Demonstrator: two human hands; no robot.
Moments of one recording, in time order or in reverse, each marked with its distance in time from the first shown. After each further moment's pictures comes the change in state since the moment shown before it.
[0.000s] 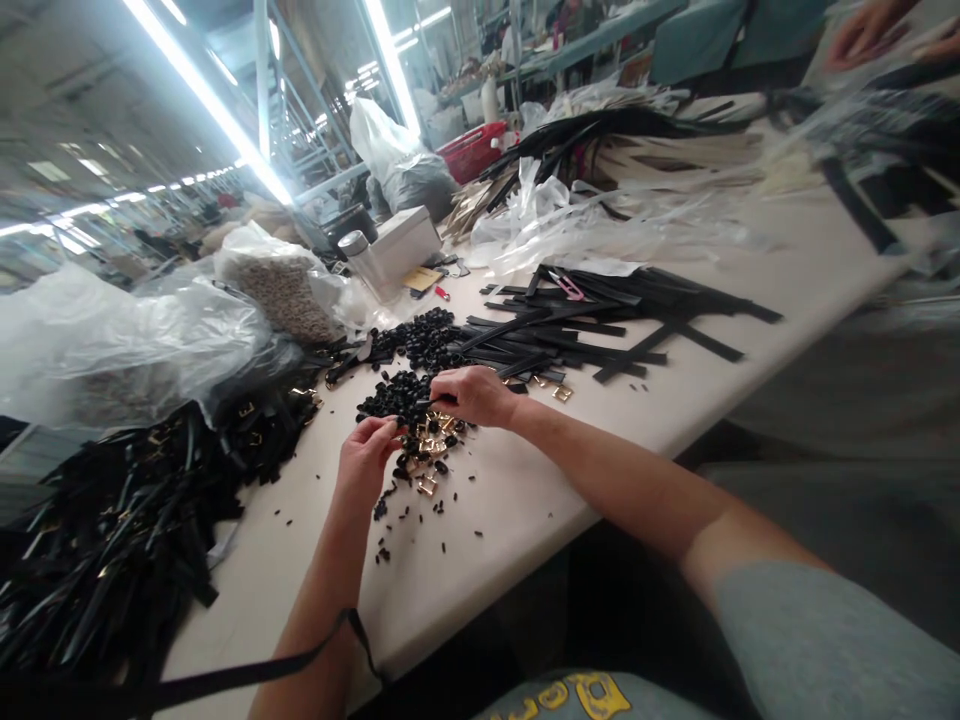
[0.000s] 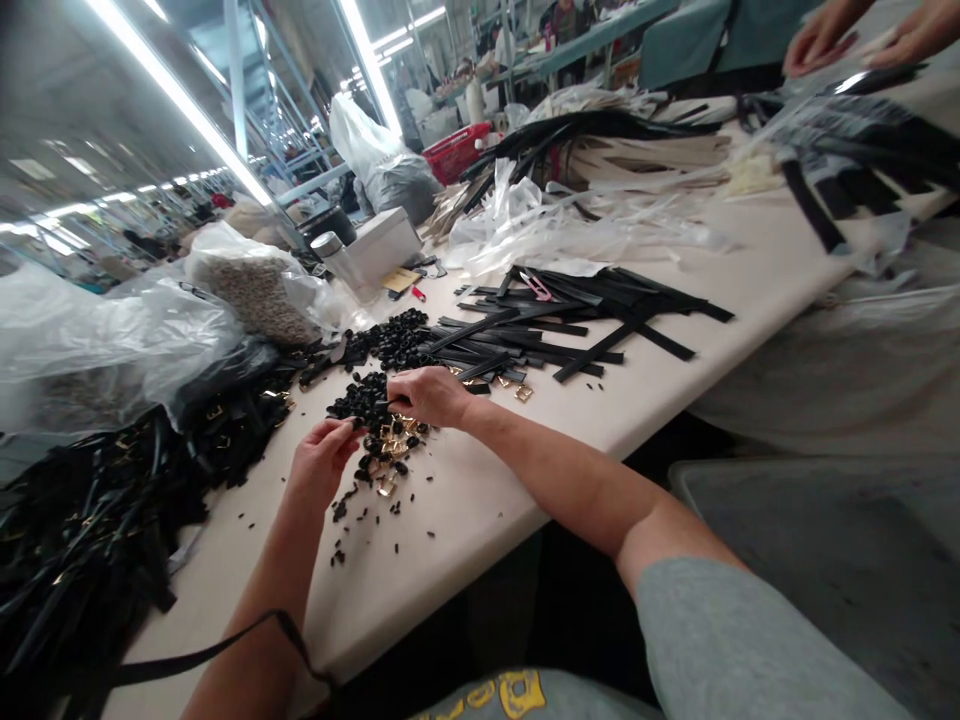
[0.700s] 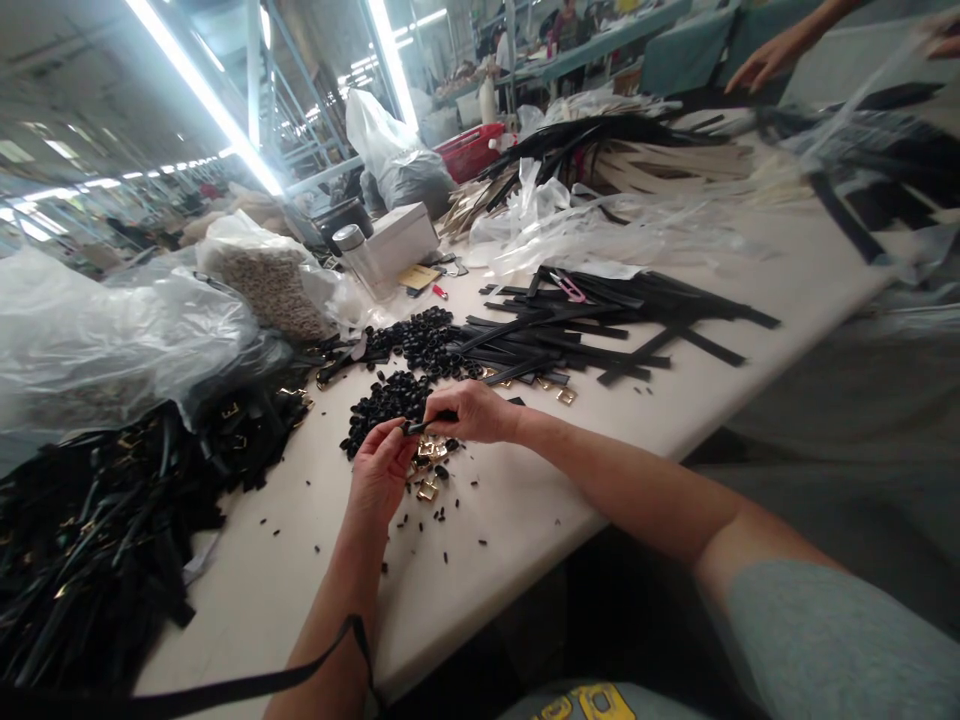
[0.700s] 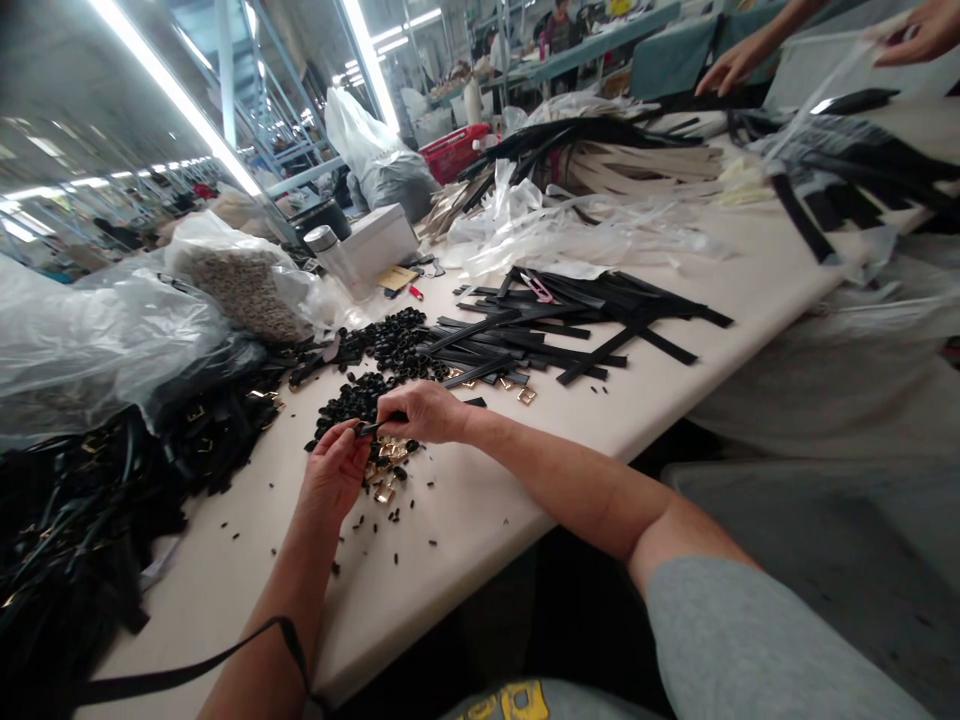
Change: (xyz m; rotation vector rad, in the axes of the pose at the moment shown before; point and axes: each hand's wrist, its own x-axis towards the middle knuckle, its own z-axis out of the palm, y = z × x) left_hand -0.009 -0.015 0.015 -0.391 -0.026 -0.085; right_hand -0.004 -0.012 0.003 0.259 -0.060 -0.050
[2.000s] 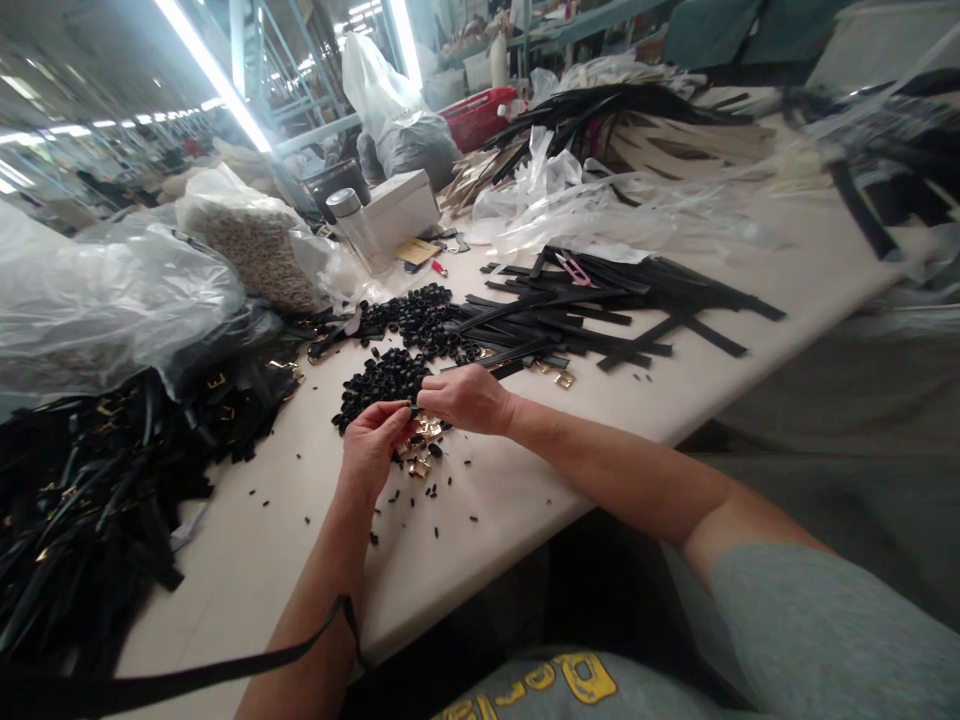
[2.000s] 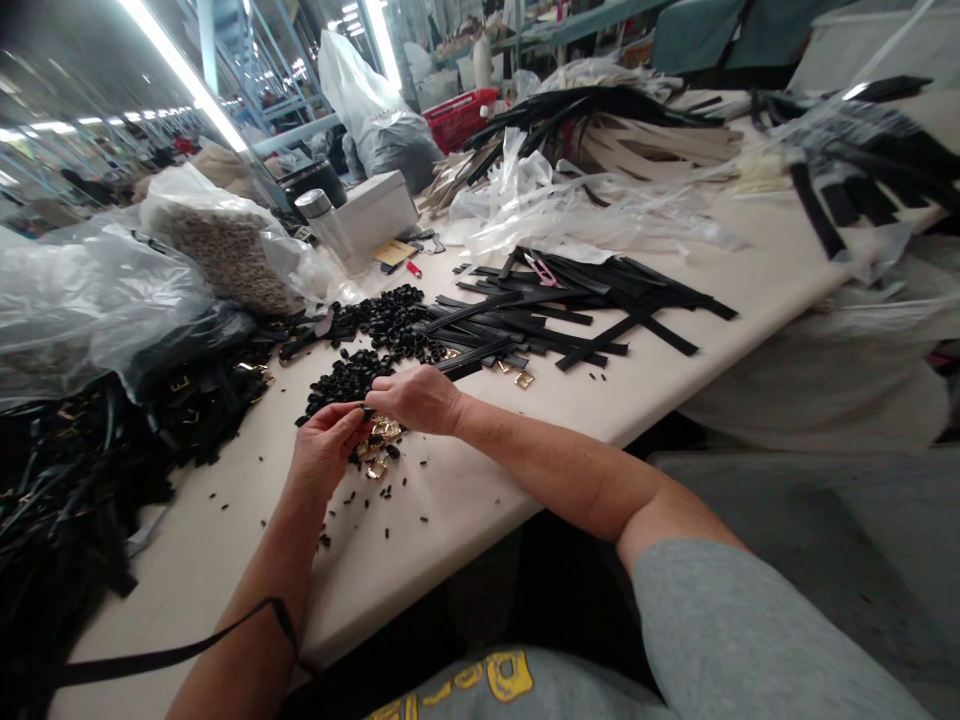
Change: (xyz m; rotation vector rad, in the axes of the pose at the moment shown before) left_hand -0.003 0.005 0.001 0.233 0.001 -0.027; right_hand -0.003 -0.011 0.005 -0.587 -0.090 -0.160
